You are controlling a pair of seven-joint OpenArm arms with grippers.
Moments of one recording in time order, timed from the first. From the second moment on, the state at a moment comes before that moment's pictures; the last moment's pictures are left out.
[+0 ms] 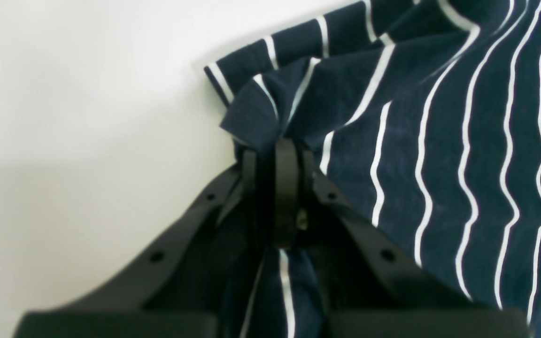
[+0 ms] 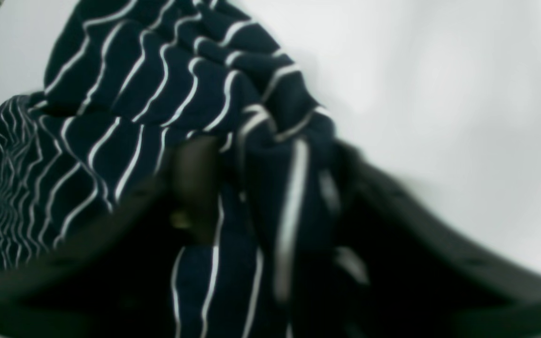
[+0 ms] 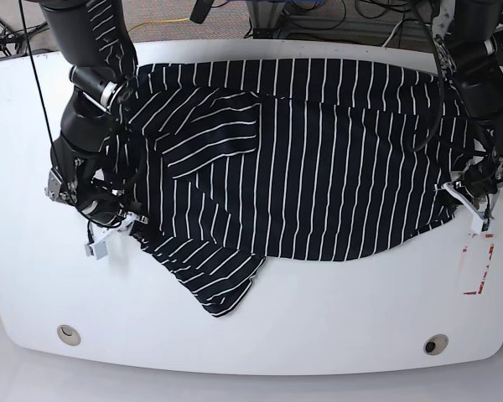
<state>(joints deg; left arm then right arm) -19.4 -23.5 -27.4 52.0 -14.7 -38.2 44.3 30.5 11.3 35.6 38.9 13.9 41.5 -46.0</state>
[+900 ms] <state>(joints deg) -20.4 -18.0 -27.2 83.8 -14.9 -38.5 55.3 34.8 16.8 31.5 58.5 12.3 41.0 -65.6</state>
